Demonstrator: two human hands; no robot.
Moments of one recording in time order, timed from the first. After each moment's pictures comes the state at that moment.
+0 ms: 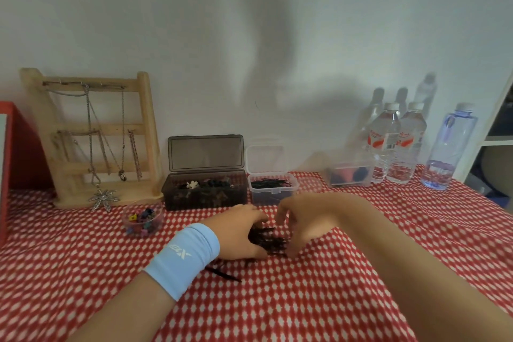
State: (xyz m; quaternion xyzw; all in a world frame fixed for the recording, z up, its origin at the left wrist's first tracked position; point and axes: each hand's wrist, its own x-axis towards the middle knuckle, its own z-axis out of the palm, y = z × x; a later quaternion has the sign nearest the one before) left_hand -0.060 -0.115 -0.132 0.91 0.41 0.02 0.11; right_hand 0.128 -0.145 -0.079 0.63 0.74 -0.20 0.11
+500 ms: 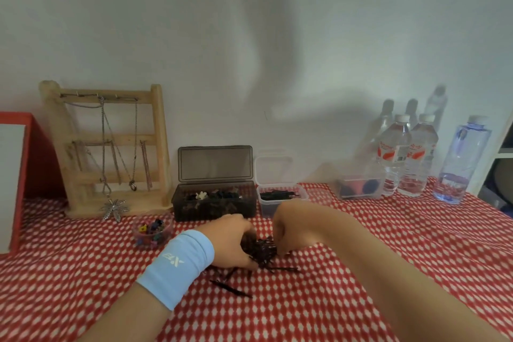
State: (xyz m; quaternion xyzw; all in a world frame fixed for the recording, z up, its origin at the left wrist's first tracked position) left_hand -0.084 -0.111 -0.119 0.87 0.48 -0.02 0.12; right_hand 0.089 -0.126 -0.086 0.63 0.77 -0.11 0.09
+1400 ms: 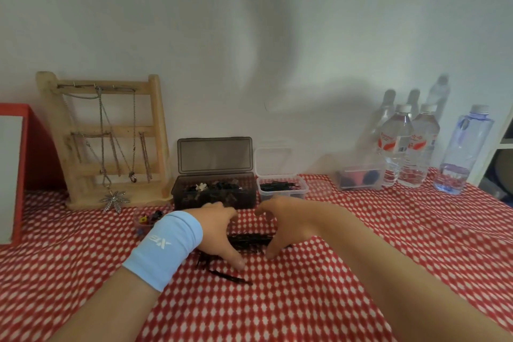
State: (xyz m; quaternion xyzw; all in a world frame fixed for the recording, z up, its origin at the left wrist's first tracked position) left_hand -0.103 -0.104 -0.107 0.84 0.52 -0.12 0.11; right_hand 0.090 -0.127 -0.099 0.59 0.79 -0.15 0.04
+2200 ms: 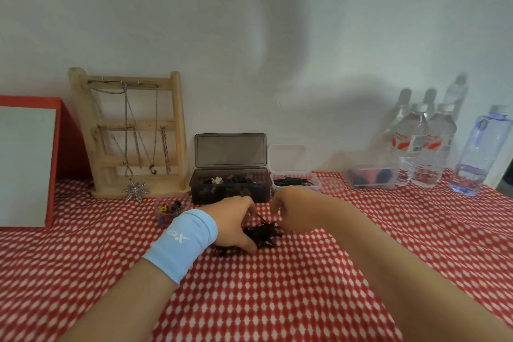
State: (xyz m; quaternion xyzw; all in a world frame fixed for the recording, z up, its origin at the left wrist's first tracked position) left_hand -0.108 -0.112 -0.116 0.85 0.50 -0.02 0.13; right_hand 0.066 -0.134 -0.086 0.64 0.76 -0.13 0.04
